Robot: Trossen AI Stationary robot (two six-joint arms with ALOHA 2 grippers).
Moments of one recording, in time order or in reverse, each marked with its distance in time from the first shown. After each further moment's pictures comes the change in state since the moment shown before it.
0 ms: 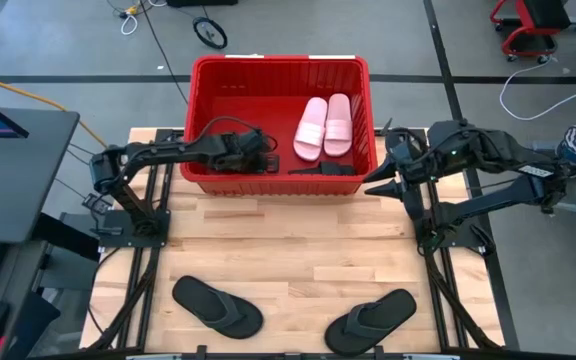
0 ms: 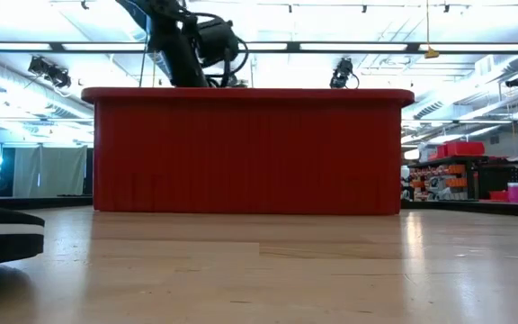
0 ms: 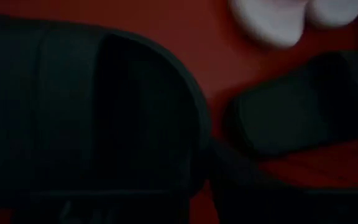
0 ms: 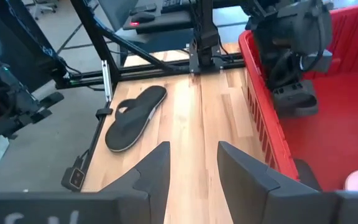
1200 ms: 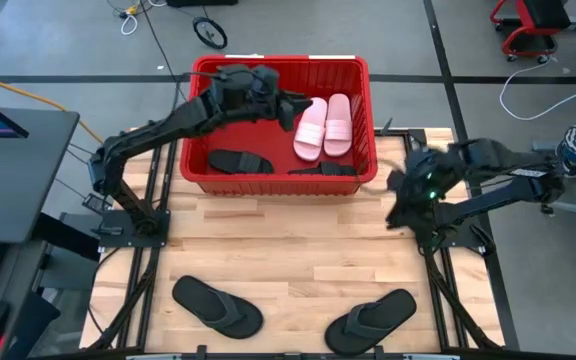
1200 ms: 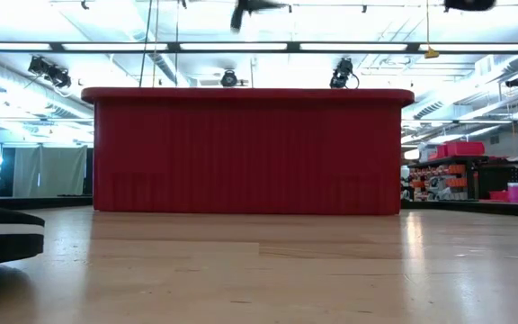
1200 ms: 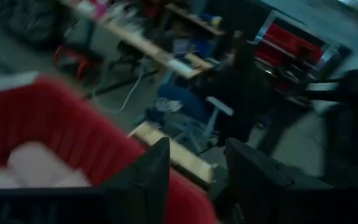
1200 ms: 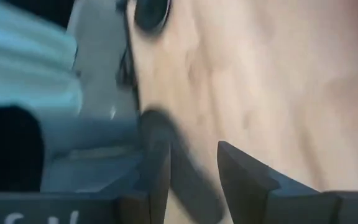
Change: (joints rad) left arm -0.001 -0.005 0.558 0.348 0.238 0.574; right arm 0.083 -0.004 -0.112 -0.345 -0.243 0.400
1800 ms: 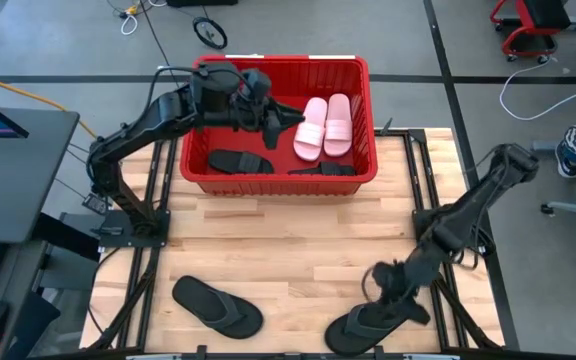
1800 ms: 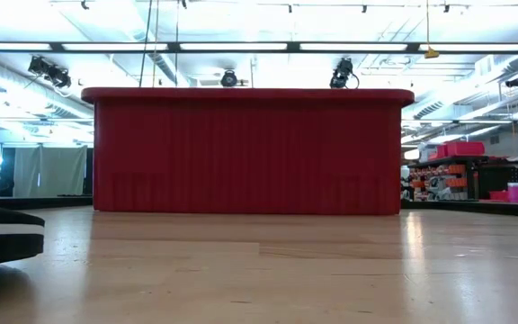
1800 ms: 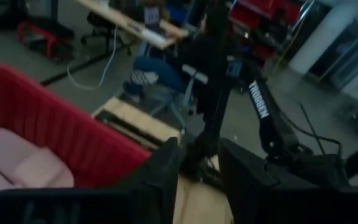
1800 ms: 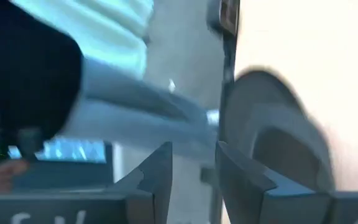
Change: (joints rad) left arm -0.140 0.001 0.326 -0.430 0.001 0.021; right arm 0.704 0.143 -0.561 1.024 0.230 0.393
